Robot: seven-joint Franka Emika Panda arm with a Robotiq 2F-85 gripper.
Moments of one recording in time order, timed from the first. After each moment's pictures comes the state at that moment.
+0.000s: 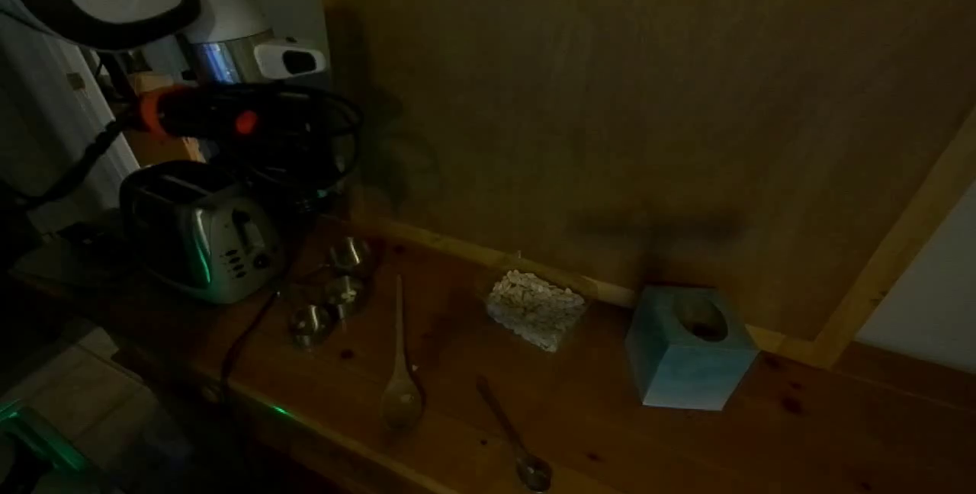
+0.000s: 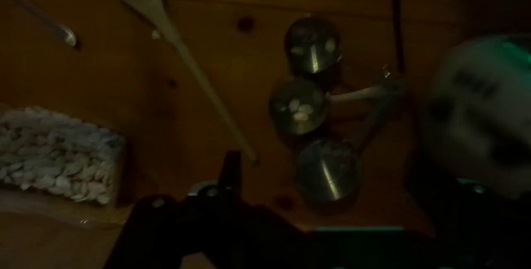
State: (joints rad) arm -0.09 -0.55 -0.22 -2.49 -0.19 2.05 -0.35
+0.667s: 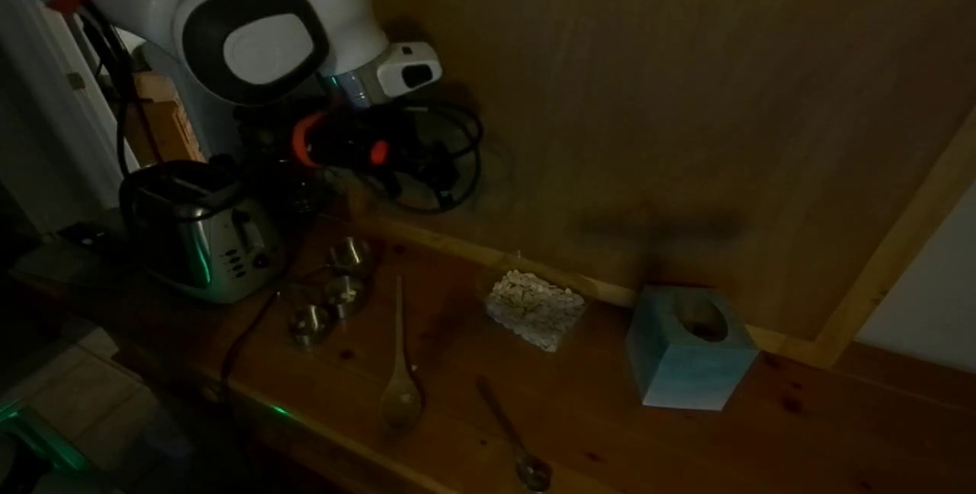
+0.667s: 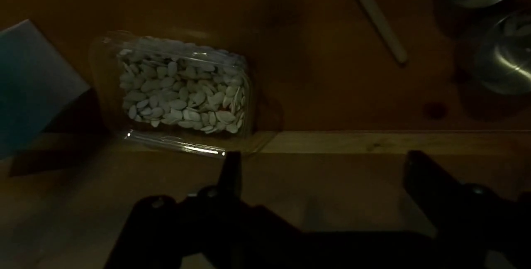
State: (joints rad) arm -0.14 -0.24 -0.36 -2.32 -0.16 2.45 -0.36
